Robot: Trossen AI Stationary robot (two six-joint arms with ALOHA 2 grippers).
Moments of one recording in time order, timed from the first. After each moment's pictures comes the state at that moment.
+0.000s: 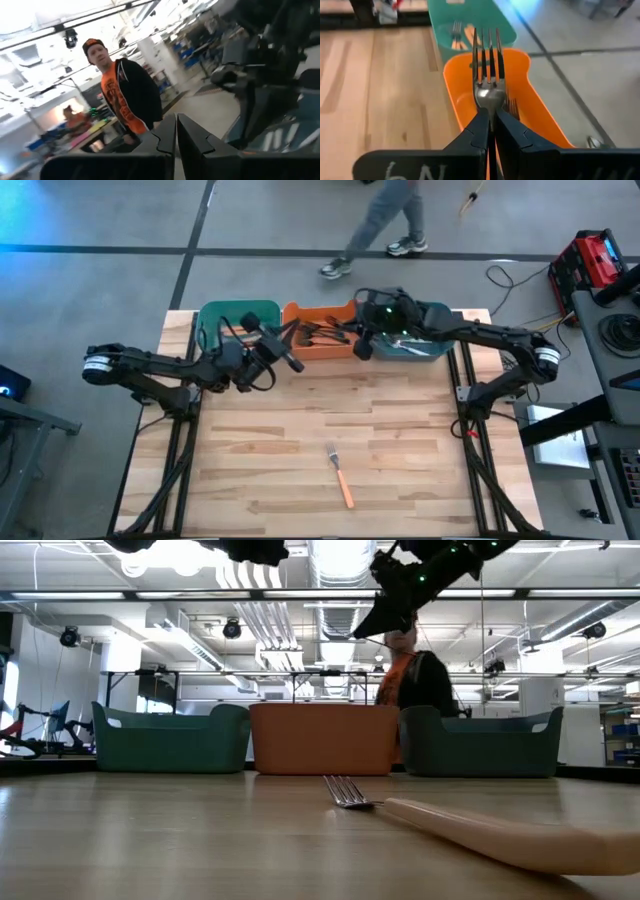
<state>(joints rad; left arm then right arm) 0.00 1.29 0.82 0.73 -0.81 0.70 -0.44 1.44 1.20 -0.27 -0.09 -0.20</state>
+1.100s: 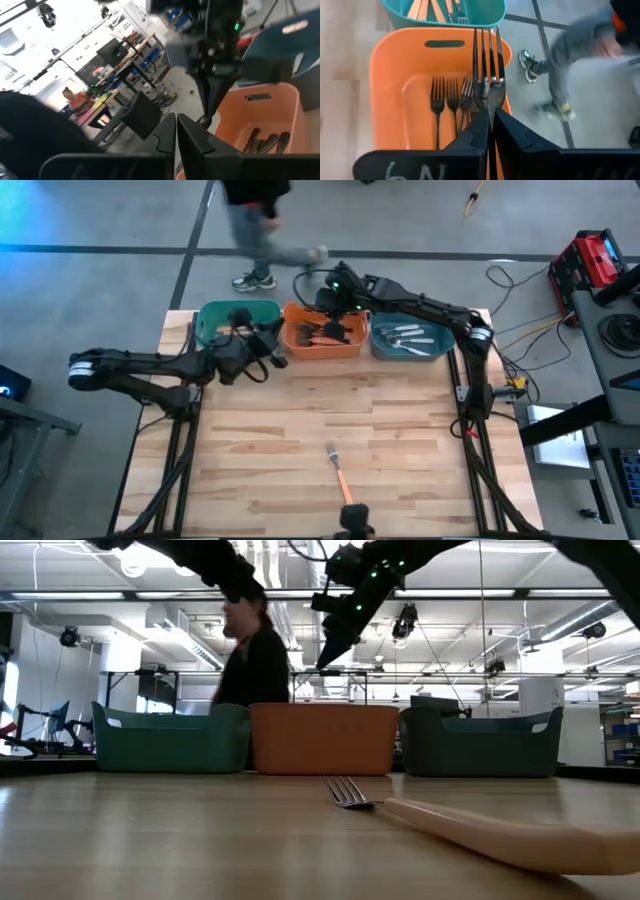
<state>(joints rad) 0.09 1.12 0.77 0.31 -0.79 0.65 -0.49 1.97 1.89 -0.69 0.01 -0.48</state>
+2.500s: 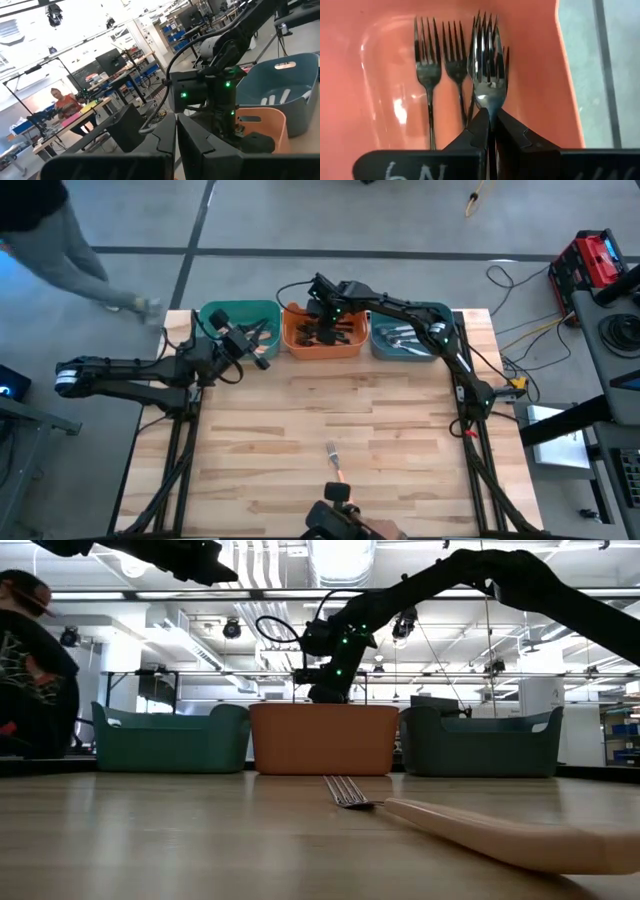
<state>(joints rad) 0.10 0.89 0.62 0.36 -0.71 0.55 -0.55 2.34 2.14 -0.87 -0.03 -0.45</state>
